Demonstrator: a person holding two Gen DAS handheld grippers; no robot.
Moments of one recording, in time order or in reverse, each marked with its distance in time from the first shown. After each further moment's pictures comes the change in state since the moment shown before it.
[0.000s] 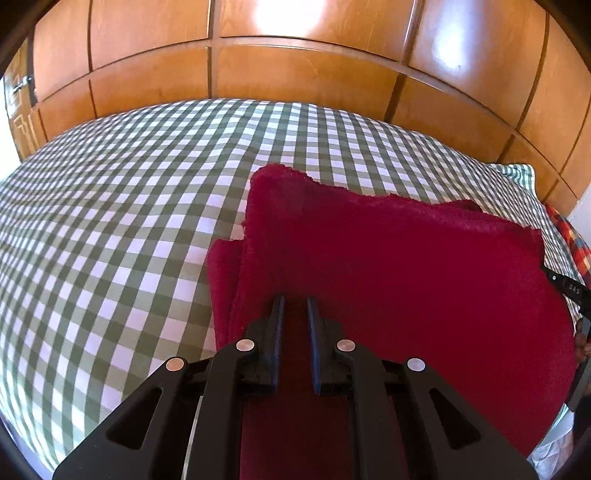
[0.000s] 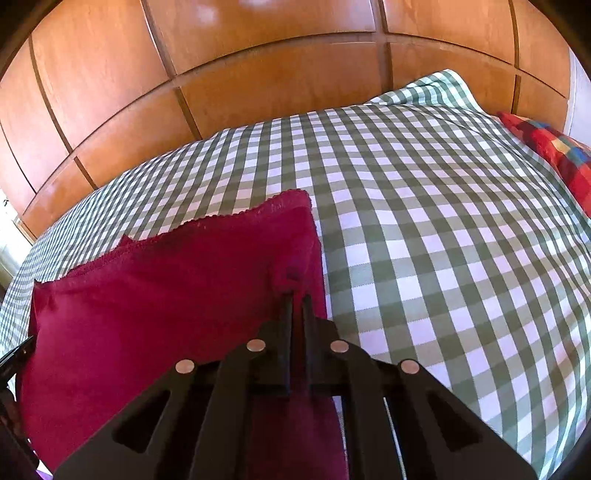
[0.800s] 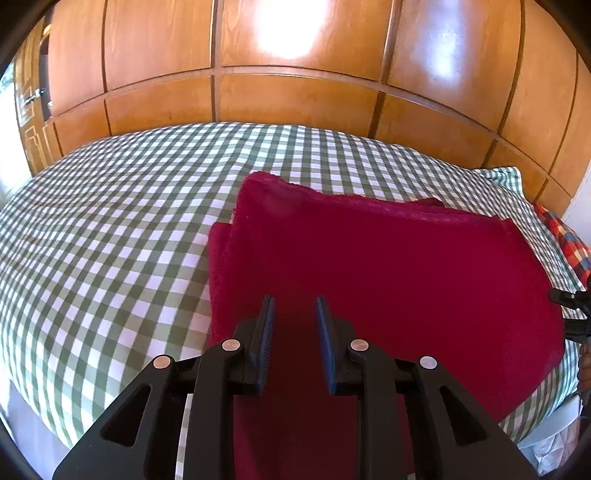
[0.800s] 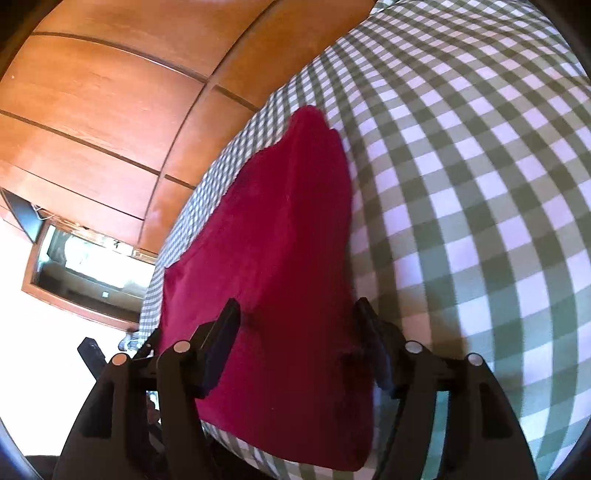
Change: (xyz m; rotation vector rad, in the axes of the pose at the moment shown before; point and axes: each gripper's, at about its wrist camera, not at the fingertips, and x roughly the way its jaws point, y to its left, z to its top) left arm -0.055 -0.021 -0.035 0.010 -0.084 0.006; right arm -0.038 -0.062 -0.051 0.310 0.226 0.562
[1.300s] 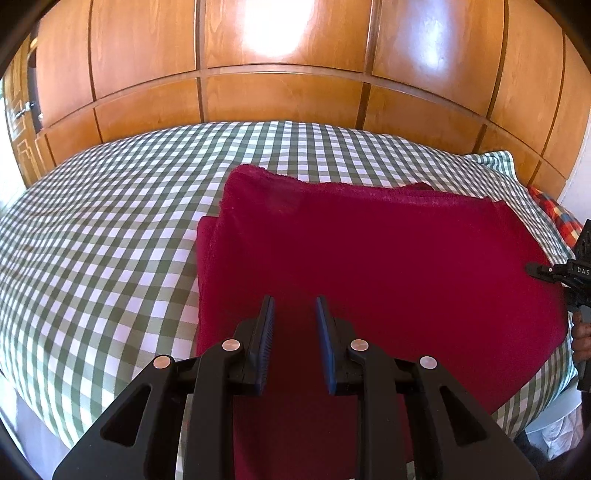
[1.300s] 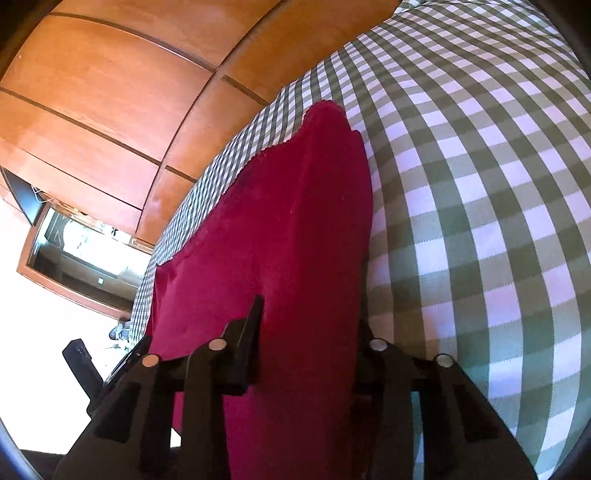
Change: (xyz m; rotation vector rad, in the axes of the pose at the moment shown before) left arm 0.002 -0.005 -0.006 0.057 0.011 -0.010; right arm 0.040 0.014 0.013 -0.073 0.008 -0.011
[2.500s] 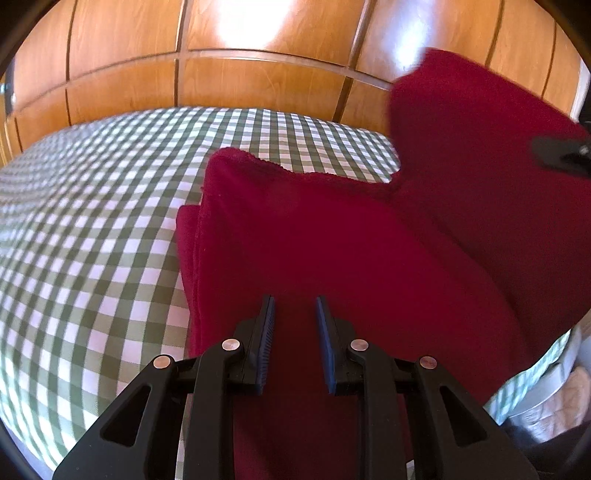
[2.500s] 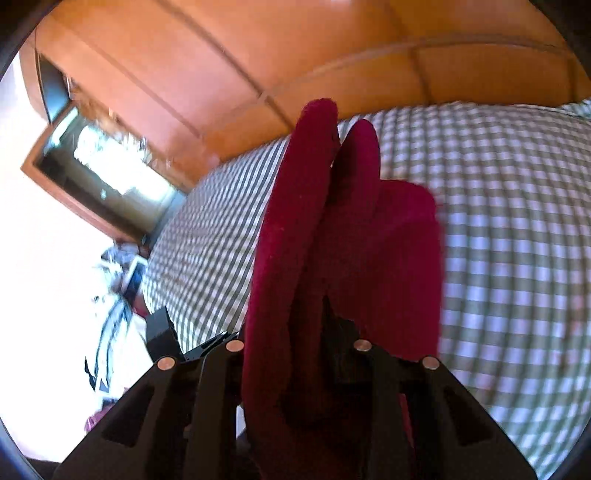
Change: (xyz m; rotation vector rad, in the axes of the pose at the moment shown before) left arm 0.014 0.032 -0.002 -0.040 0.025 -0.209; right arm 0.103 0.289 -0.014 -0.340 0.178 -0.037
